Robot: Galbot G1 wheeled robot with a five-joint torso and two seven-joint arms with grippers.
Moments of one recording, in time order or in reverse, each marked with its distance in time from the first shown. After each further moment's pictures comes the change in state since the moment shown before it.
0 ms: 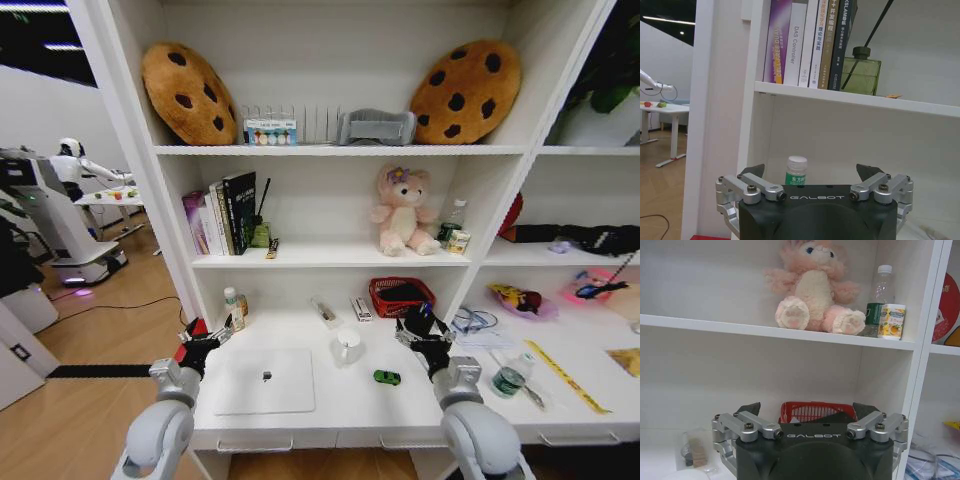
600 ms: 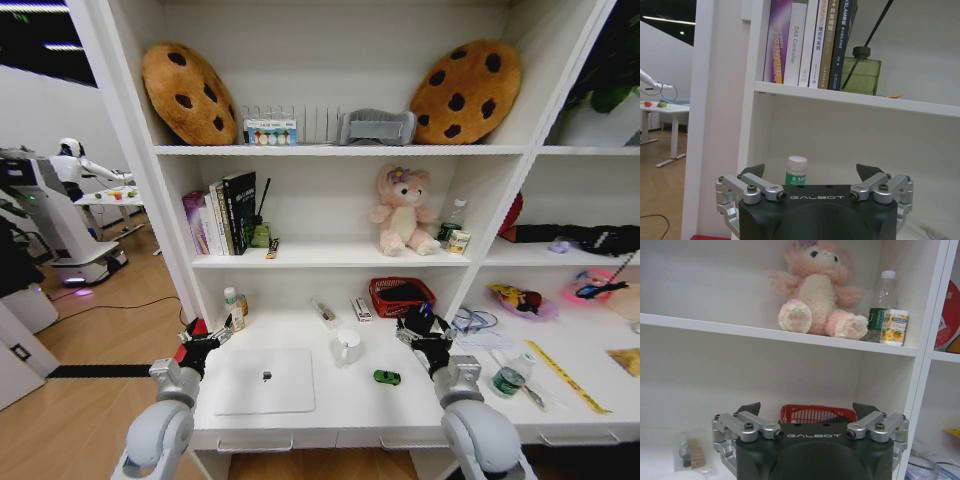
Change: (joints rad) left arm 0.000 0.000 0.000 0.000 0.000 0.000 0.000; right arm 0.010 -0.001 -0.004 -0.003 -0.029 0.001 -0.014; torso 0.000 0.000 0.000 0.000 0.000
